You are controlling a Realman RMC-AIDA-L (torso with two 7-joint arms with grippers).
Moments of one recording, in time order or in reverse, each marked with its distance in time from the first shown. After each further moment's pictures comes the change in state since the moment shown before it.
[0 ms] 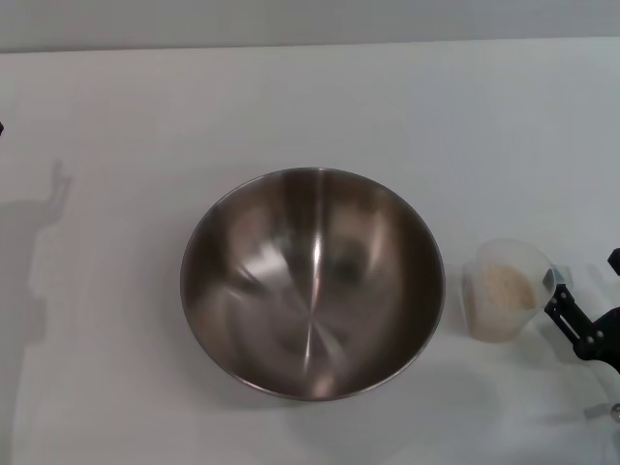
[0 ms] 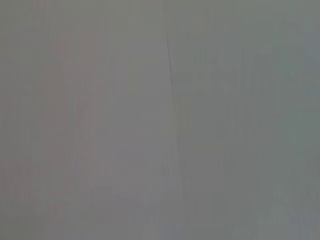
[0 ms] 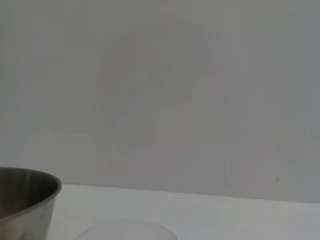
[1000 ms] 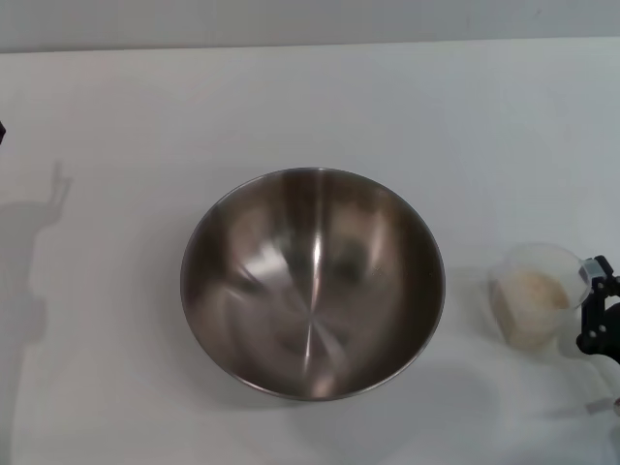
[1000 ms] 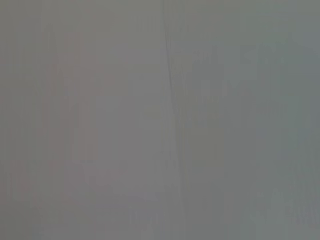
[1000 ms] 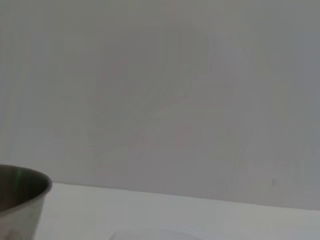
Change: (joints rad) left arm -0.005 0.000 0.003 0.010 0.000 -0.006 0.000; right arm 0.004 0.003 0.019 0.000 0.007 0.001 -0.040
